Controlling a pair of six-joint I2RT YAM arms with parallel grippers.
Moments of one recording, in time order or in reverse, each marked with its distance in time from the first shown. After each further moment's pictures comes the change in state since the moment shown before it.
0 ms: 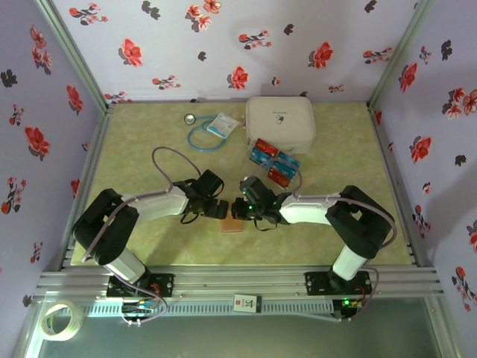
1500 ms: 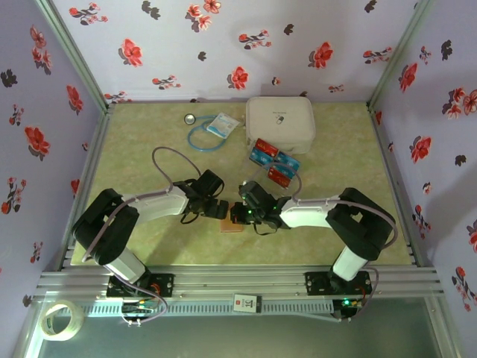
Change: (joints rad) left arm -0.001 0.001 0.000 0.000 0.000 0.000; right arm 0.038 -0.006 -0.034 0.038 0.004 0.019
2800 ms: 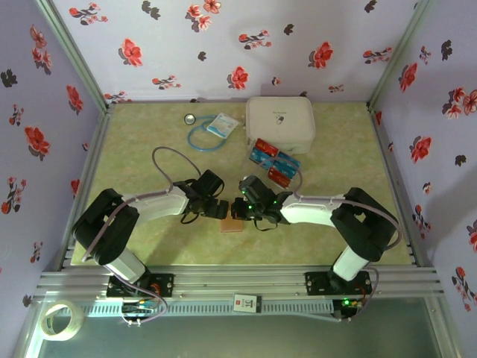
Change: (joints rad) left arm -0.001 0.001 0.000 0.001 -0.001 0.000; right arm -0.028 -0.024 0.060 -0.109 -0.003 -0.012
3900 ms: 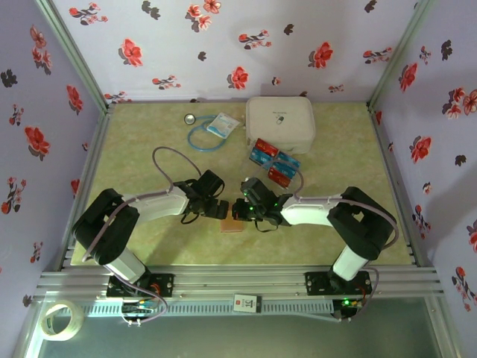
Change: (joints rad) left arm -0.003 0.001 0.000 0.002 -0.006 0.000; right arm 0.000 0.013 -0.041 0.076 0.006 0.008
